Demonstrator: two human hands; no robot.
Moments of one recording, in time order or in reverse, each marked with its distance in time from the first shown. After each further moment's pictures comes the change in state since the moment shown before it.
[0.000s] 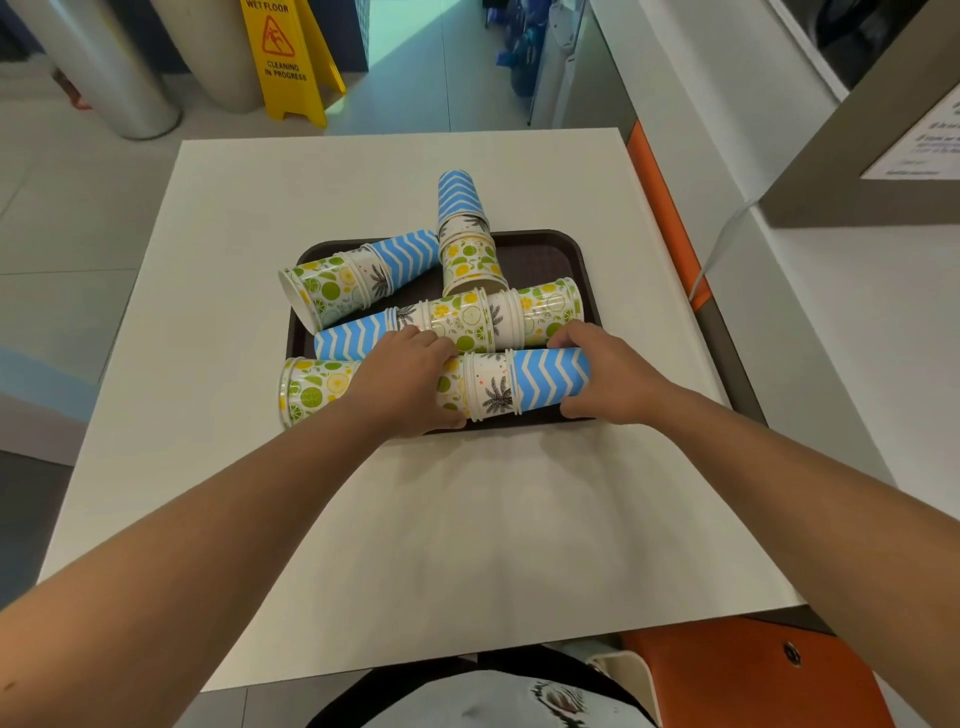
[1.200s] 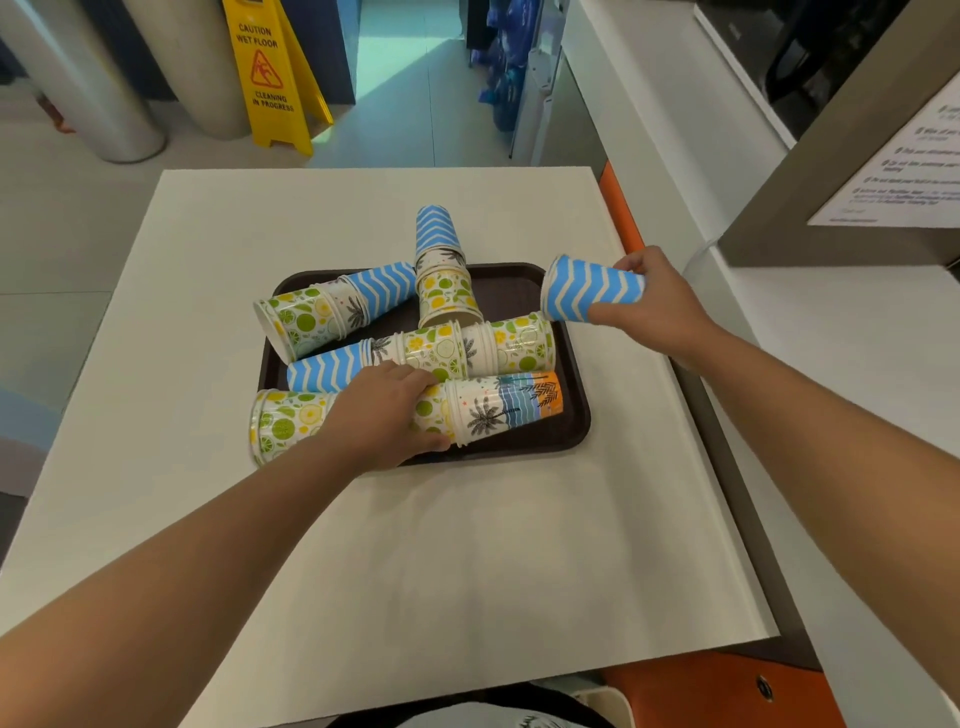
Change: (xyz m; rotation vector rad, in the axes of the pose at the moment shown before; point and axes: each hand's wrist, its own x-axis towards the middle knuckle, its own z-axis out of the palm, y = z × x) left_hand 0.003 0.003 0.004 -0.116 0.018 -0.031; right_hand 0.024 0.006 -0.095 0.209 0.387 0.142
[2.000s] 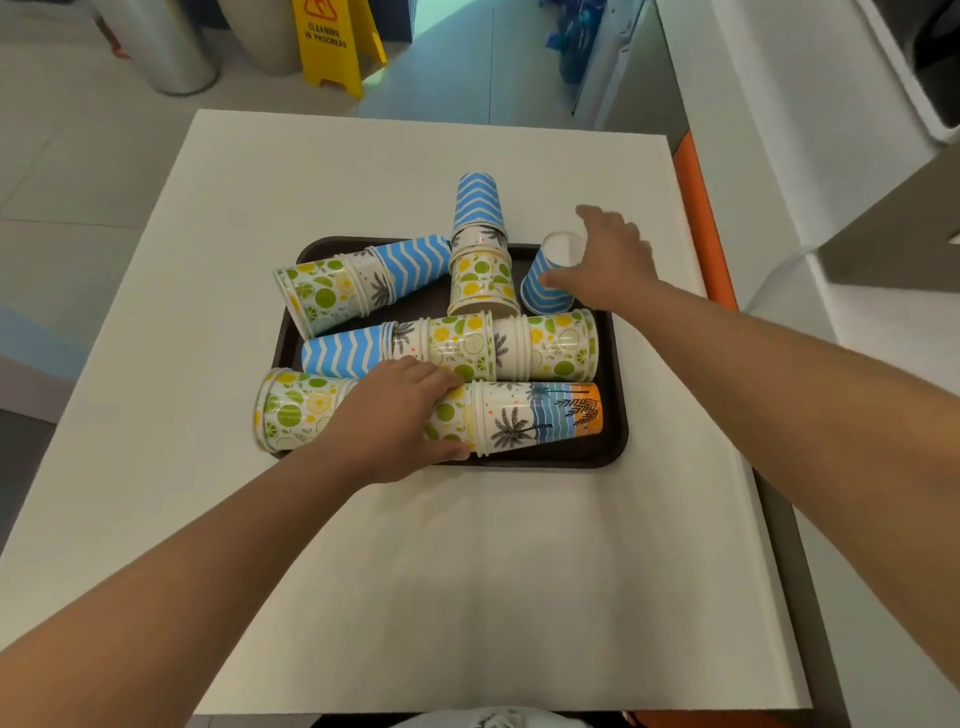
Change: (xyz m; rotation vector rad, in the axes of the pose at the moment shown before) left_hand -0.002 -0.003 0.004 -0.034 0.039 0.047; right_hand 0.103 -0.021 0.087 -0.528 -0.137 -0.127
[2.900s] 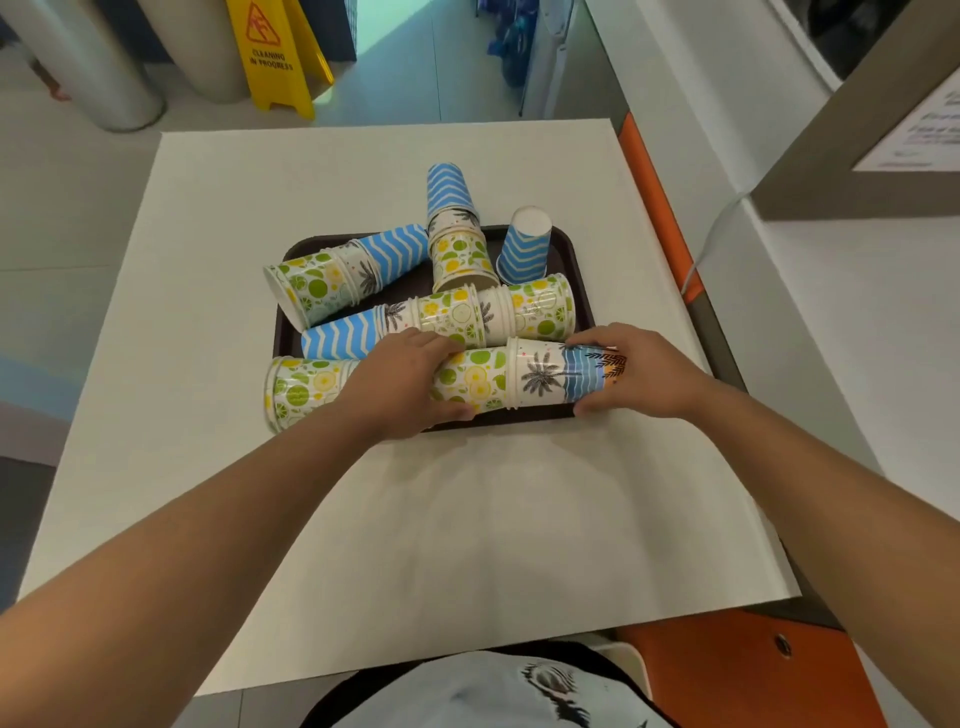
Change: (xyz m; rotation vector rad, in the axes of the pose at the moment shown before) left_hand -0.001 0.001 -0.004 -0.041 -0.020 0.057; right_hand -0.166 0.048 0.010 0.376 -0.230 -0.059
